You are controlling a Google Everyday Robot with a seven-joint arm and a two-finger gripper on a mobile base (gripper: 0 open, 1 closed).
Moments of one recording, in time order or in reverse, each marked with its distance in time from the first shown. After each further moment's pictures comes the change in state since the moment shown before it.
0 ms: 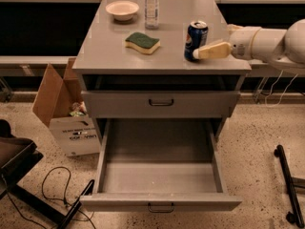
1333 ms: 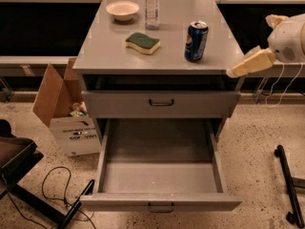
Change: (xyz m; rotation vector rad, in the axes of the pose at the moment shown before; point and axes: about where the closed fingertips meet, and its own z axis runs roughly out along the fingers) arm -0.019 0.050 -0.140 0.113 0.340 -0.298
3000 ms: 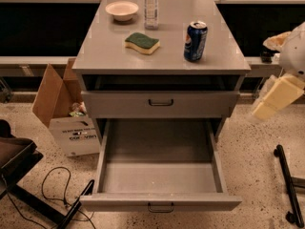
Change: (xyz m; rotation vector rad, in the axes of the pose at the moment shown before) arm 0.002 0.114 -0.093 -0.275 0.388 -0.187
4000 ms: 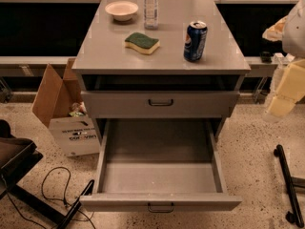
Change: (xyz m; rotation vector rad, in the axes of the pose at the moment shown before) arm -0.012 0.015 -0.036 -0.091 0.173 -0.098
